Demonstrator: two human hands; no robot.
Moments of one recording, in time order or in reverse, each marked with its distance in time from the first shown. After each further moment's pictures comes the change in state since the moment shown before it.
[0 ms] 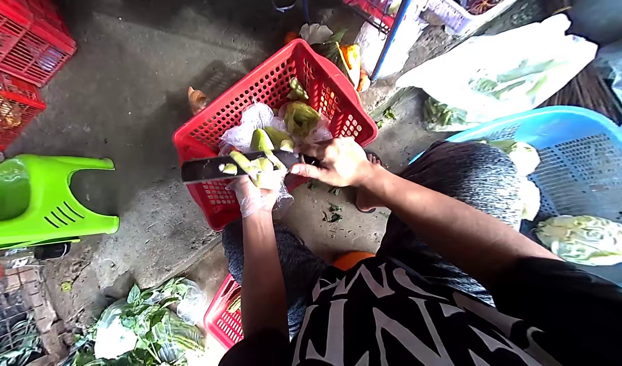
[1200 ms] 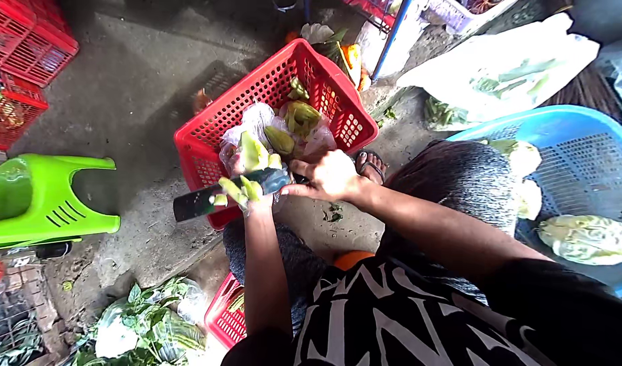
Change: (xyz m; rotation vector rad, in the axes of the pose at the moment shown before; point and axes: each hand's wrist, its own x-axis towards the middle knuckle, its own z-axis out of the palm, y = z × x) left_hand 0.007 -0.005 -0.014 -0.123 -0.123 0.182; right_hand -0.008 -0.027 0.020 -0.086 0.187 -0.186
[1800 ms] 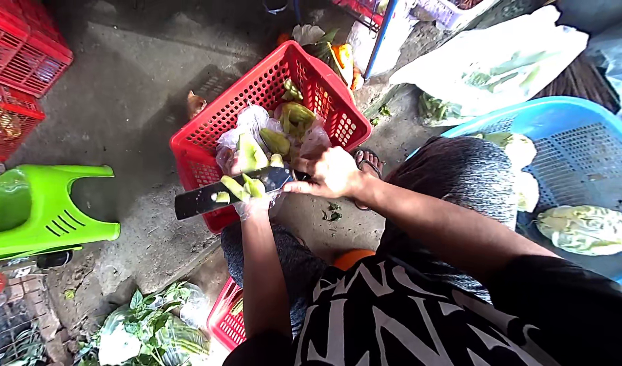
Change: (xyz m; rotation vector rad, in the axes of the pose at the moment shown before) left_hand 0.004 -0.004 -0.002 -0.002 -0.041 0.038; right_hand -0.005 0.012 -0.010 0.033 -0.116 0.102
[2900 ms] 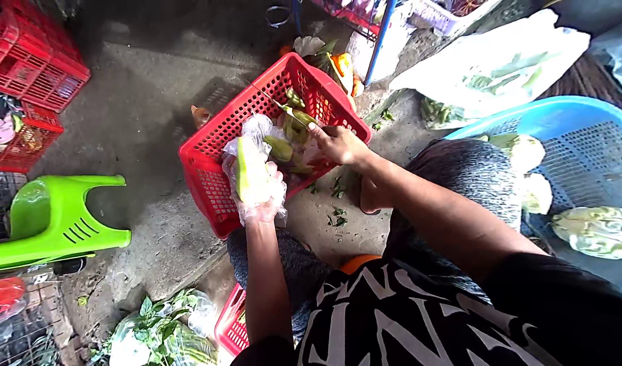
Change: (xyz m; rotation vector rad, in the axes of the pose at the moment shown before) left_hand 0.002 0.018 0.004 -0.303 -0.463 -0.533; right_hand 0.030 0.044 -0.021 0.533 -0.152 0.828
